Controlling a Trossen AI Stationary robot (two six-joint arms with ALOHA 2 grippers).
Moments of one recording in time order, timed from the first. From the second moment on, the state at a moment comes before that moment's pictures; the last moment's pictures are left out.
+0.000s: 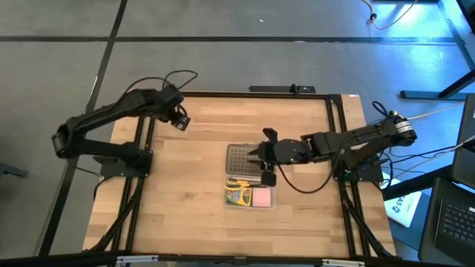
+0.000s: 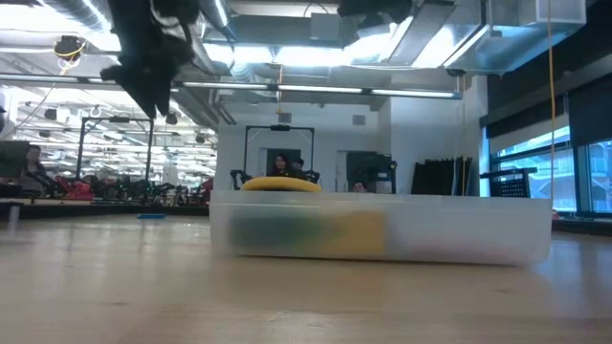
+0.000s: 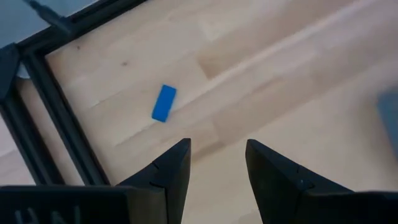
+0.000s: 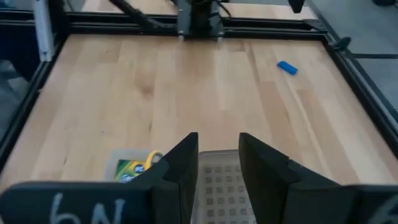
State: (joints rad) left arm 0.55 1.09 1.05 -1.13 -0.20 -0.50; right arm 0.24 1.44 1.24 -0.38 0.30 0.12
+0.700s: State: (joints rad) left arm 0.65 1.33 1.05 -0.99 -0.35 -0.43; right arm 0.21 1.44 1.24 -0.39 0.29 0.12
